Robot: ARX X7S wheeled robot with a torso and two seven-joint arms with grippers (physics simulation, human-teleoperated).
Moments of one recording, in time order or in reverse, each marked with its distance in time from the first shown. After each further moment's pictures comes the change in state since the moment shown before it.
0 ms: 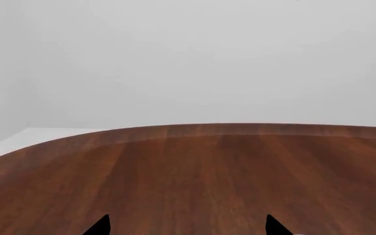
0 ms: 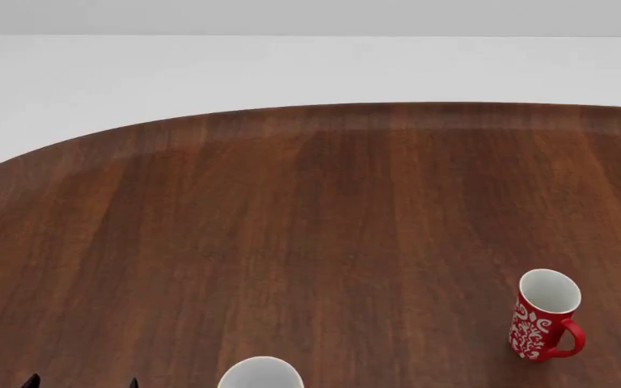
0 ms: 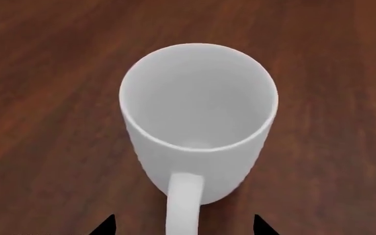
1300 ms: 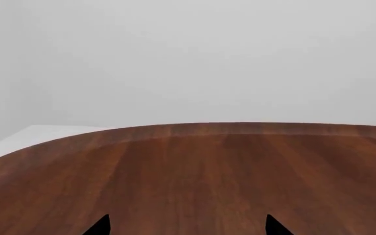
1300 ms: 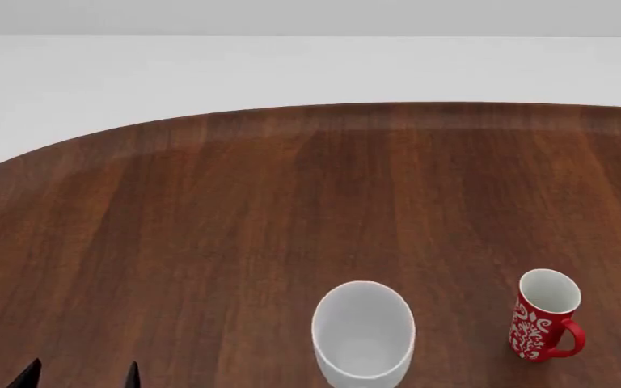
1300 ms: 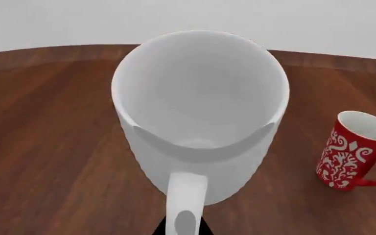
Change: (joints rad) left arm -0.065 -0.014 0.019 -0.027 -0.031 -0.041 -0.026; right arm -0.123 0.152 0.102 -0.396 0.055 -0.025 0.260
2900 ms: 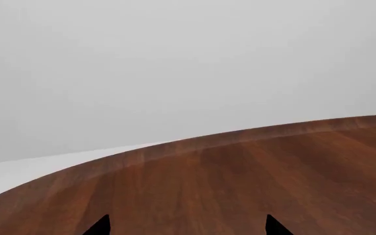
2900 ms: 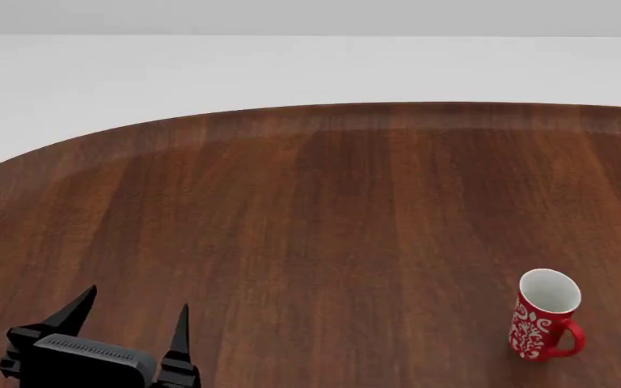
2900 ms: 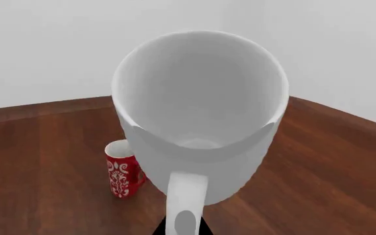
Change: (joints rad) left arm -0.265 0.009 0.106 -0.130 0.031 -0.097 0.061; right arm -0.583 0.133 0.395 -0.608 -0.008 -0.074 0.442
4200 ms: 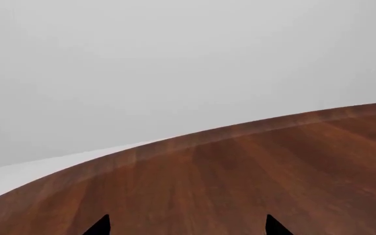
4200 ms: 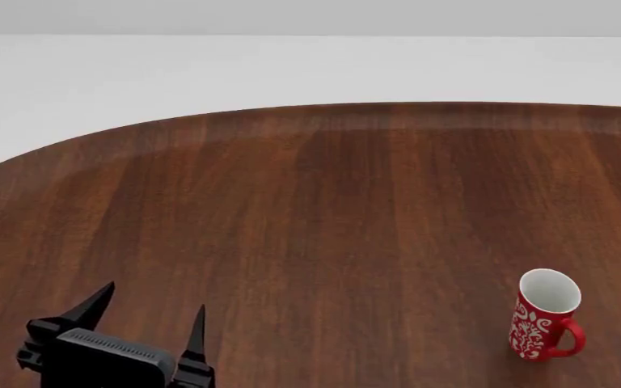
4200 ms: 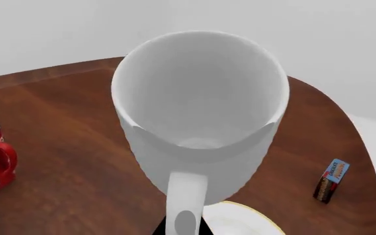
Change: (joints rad) left arm -0.039 -0.001 0.051 -0.022 0.005 -0.024 -0.001; right arm -0.269 -0.238 0.308 0.093 0.058 -0.228 -0.038
